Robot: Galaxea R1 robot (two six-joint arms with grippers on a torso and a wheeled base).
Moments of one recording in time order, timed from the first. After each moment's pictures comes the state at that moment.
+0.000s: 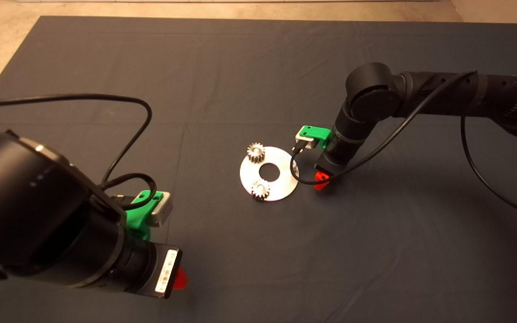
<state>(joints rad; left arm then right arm) -0.52 2.36 -0.36 0.11 1.53 -1.88 0.32 2.67 -1.26 -0.26 -1.53 0.52</state>
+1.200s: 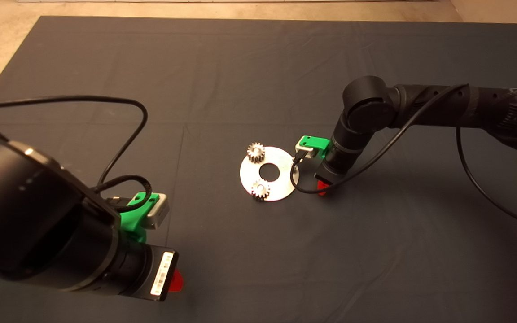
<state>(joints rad) -0.52 2.35 -0.35 0.11 1.53 -1.87 0.28 2.67 -1.27 -0.27 -1.53 0.52</state>
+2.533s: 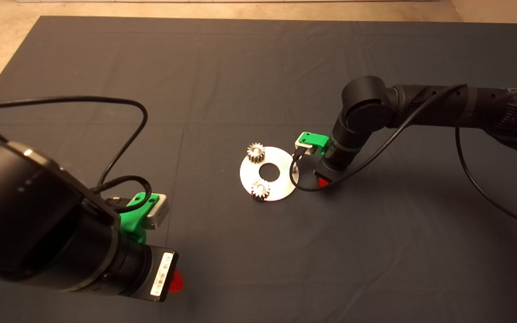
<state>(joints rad) -0.52 2.35 -0.35 0.11 1.53 -1.87 0.28 2.68 -1.27 -0.33 -1.53 0.52</state>
